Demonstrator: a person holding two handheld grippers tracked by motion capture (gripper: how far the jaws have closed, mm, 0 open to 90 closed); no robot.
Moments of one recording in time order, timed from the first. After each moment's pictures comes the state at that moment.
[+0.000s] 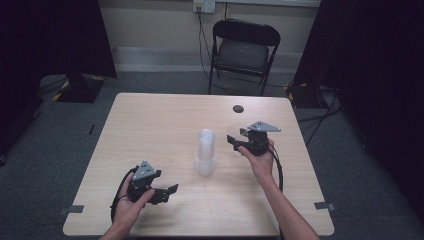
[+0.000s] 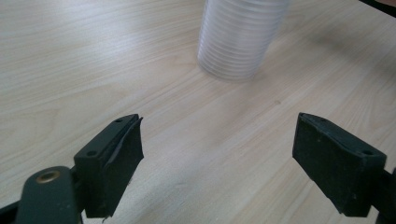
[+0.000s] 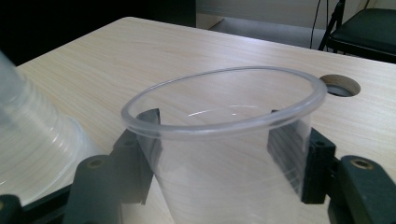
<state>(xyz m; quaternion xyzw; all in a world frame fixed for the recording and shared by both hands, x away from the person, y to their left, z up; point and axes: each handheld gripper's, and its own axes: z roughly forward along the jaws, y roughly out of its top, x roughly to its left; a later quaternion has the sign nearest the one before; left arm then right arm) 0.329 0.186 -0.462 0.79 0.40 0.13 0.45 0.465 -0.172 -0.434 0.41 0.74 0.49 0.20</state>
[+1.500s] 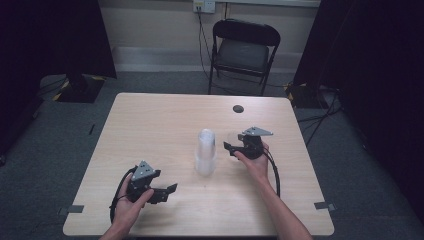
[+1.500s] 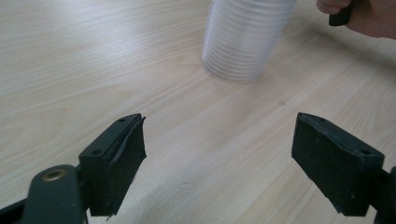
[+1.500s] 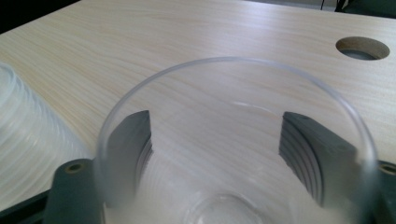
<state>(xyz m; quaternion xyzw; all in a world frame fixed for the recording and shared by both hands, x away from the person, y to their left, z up) 0.329 0.189 -0.463 0.78 0.40 0.14 0.45 0.477 -0.169 -0.474 0.42 0.76 0.47 0.18</state>
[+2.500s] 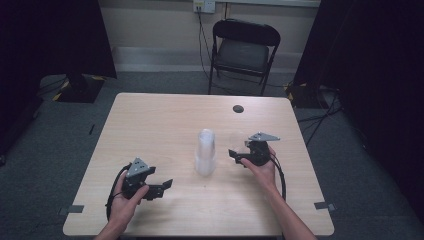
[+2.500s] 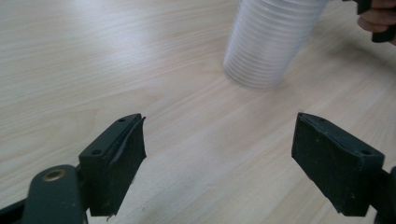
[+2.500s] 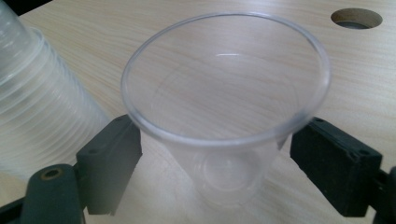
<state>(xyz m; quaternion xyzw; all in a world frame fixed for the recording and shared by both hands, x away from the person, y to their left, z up) 0.336 0.205 -0.460 0.77 0.43 0.15 0.45 0.455 -0.188 -0.473 0.43 0.76 0.46 0.16</state>
